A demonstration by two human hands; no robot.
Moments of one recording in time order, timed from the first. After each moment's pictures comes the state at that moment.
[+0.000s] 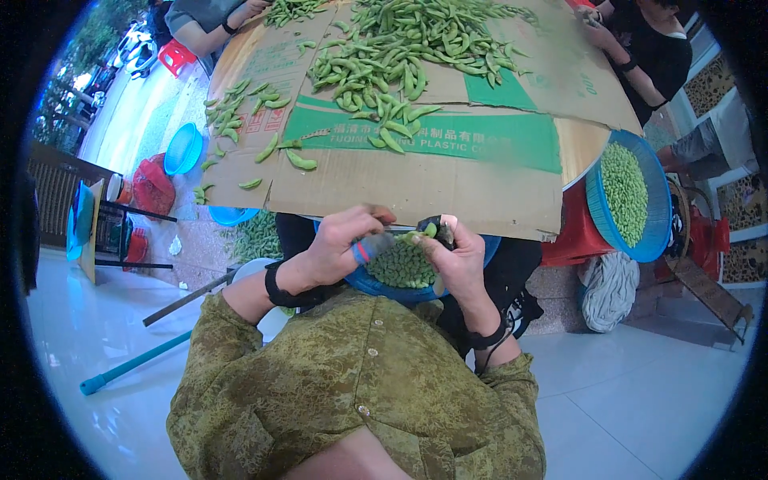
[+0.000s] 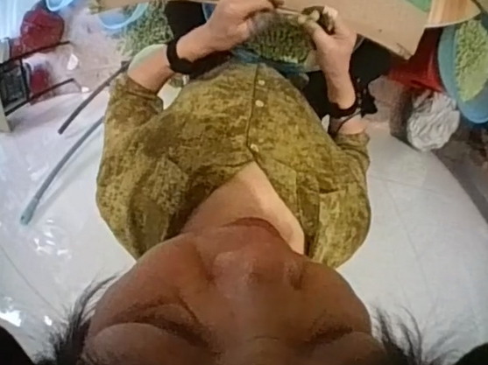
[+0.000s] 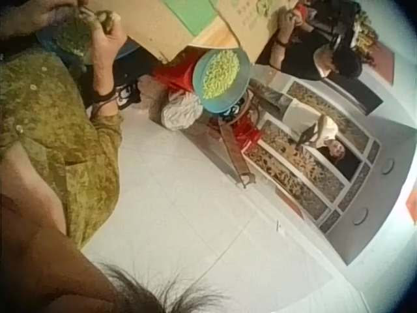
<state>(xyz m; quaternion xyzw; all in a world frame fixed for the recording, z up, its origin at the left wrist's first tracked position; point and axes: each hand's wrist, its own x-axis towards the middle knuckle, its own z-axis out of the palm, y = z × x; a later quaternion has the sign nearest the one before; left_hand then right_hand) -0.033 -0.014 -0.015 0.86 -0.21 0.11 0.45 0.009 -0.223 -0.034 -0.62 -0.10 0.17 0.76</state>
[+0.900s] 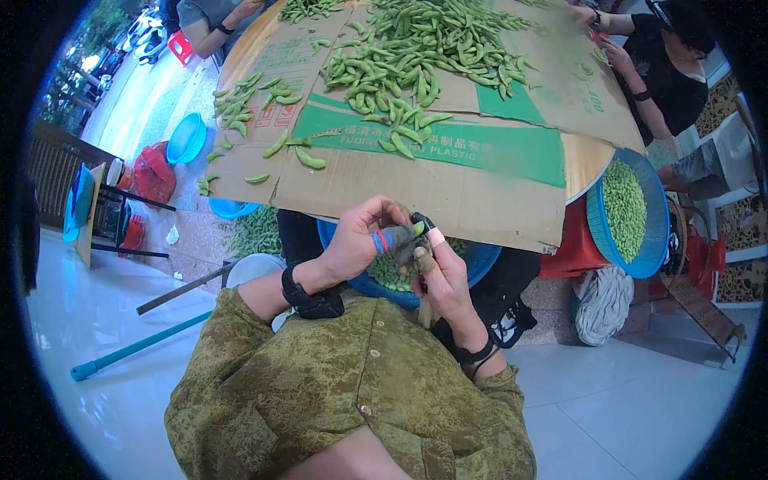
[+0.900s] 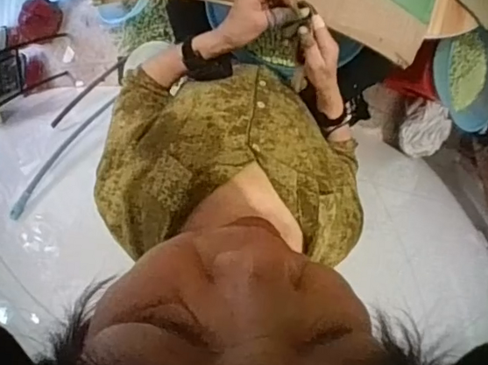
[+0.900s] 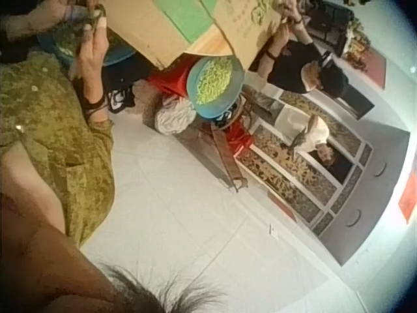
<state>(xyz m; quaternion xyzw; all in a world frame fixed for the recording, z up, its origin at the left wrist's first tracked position) -0.028 -0.041 -0.014 0.54 0.00 -0.05 0.84 -0.012 -0.216 -0.027 -0.61 -0.17 0.25 0.74</state>
